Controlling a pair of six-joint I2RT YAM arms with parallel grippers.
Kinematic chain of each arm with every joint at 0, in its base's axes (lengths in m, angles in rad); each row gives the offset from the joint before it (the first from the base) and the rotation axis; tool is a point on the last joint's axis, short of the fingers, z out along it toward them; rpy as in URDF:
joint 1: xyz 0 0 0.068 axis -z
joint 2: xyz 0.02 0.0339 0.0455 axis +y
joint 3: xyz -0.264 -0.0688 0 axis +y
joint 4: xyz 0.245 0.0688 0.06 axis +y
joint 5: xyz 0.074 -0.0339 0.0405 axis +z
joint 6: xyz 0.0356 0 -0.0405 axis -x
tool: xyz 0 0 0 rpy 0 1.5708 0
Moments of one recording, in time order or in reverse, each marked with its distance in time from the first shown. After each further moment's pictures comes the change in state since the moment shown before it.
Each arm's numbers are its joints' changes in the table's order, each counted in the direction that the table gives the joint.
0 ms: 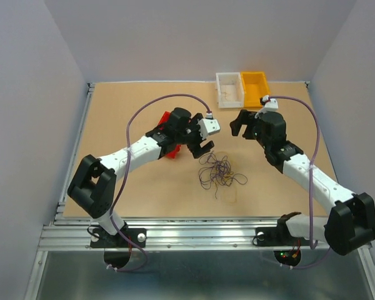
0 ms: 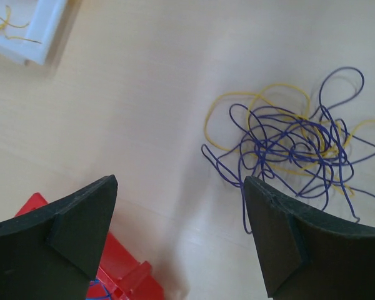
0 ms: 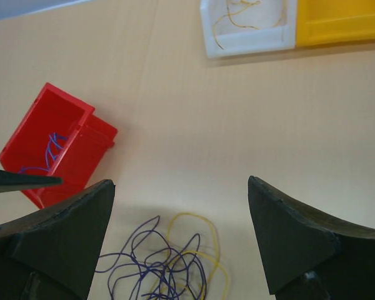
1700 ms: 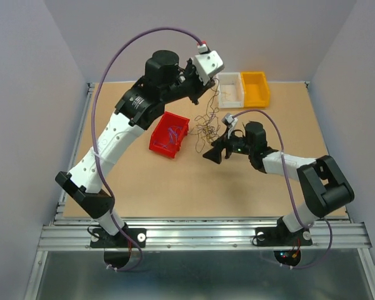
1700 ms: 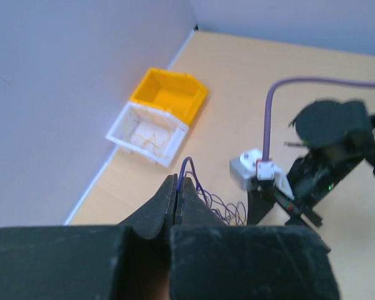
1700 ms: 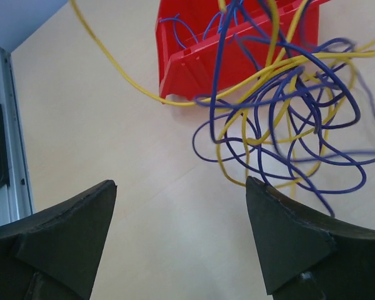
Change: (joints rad) left arm 0.061 -0.015 -0.817 0.496 0.127 0.075; right arm -0.028 0.272 0.175 -0.453 0.824 0.232
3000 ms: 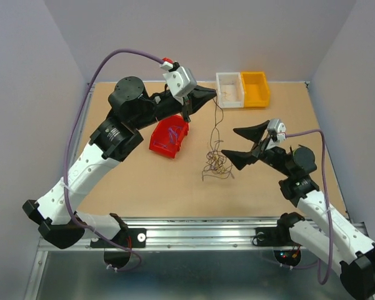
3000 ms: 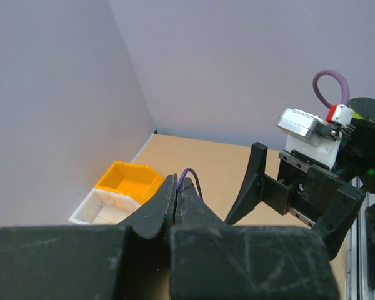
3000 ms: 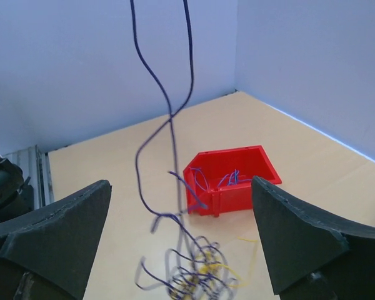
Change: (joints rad) left arm 0.055 -0.315 0.309 -0.375 -0.135 0.215; right arm -0.011 -0.754 0.156 -0.024 -0.156 -0.058
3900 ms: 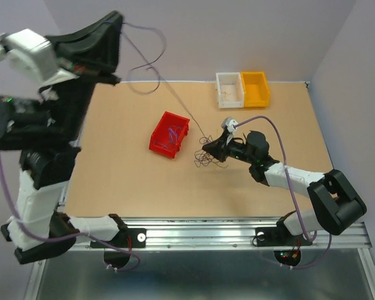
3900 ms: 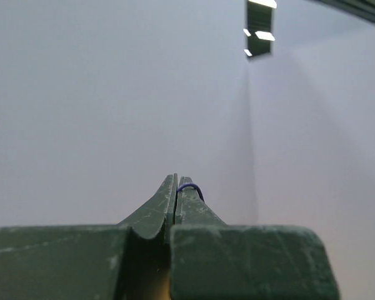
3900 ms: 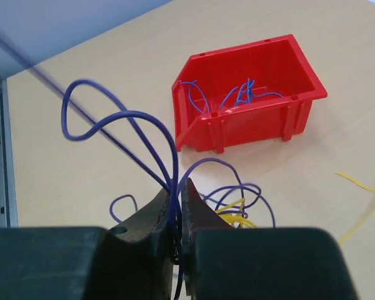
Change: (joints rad) left arm 0.038 0.006 -0.491 -0.069 0.465 -0.050; right arm -0.124 0.635 -0.055 -0.190 -0.026 0.098
